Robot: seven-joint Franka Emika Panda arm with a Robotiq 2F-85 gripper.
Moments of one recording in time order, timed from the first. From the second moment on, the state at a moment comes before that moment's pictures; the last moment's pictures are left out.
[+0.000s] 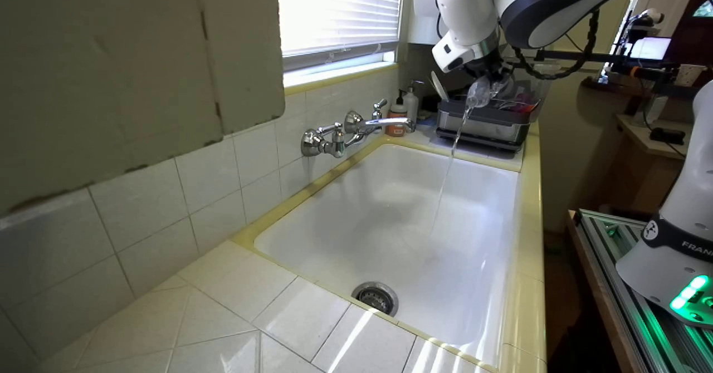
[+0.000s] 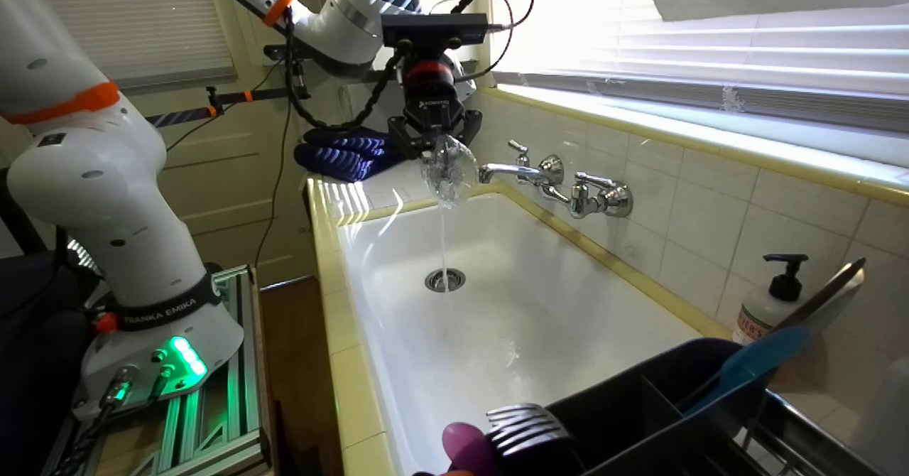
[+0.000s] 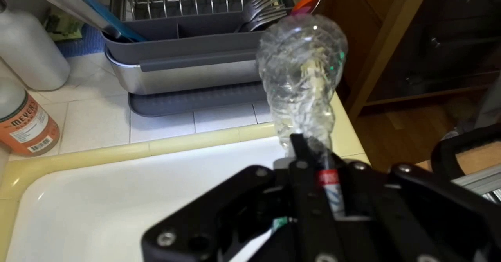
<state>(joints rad) -0.04 -0.23 -0.04 -2.40 -0.95 1.73 -0.95</state>
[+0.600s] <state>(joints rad) -0.01 -0.24 -0.02 -2.35 -1.01 1.59 -0.95</state>
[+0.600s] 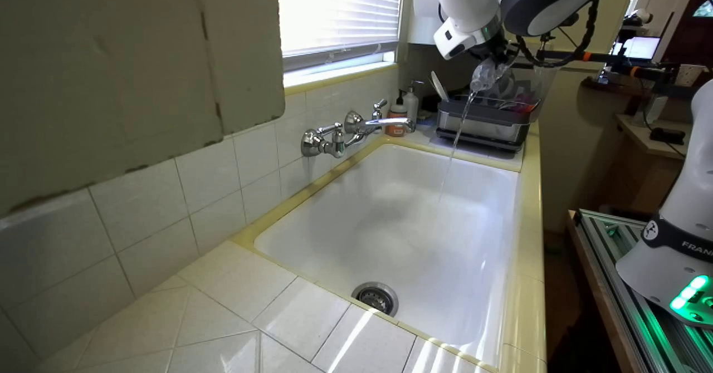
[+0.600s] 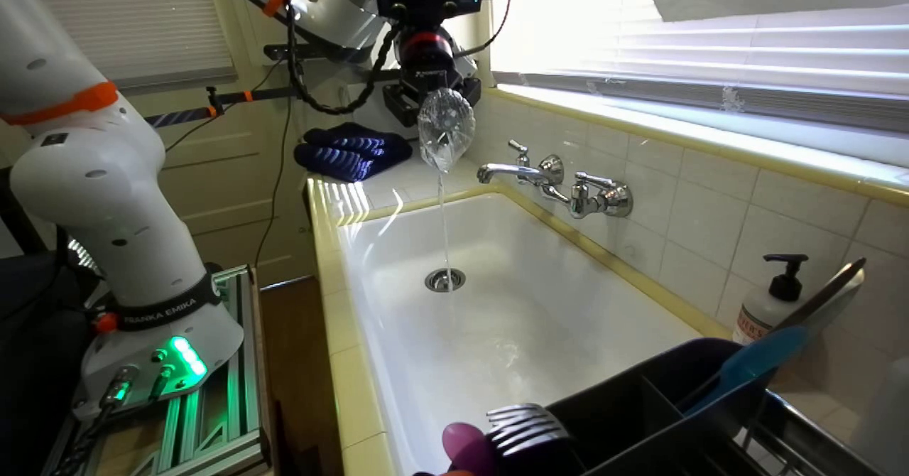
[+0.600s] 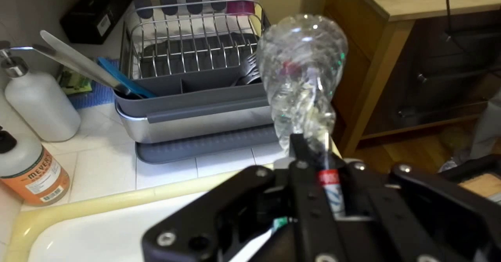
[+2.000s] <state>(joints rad) 0.03 -0.17 0.00 -2.32 -1.19 1.37 -1.01</state>
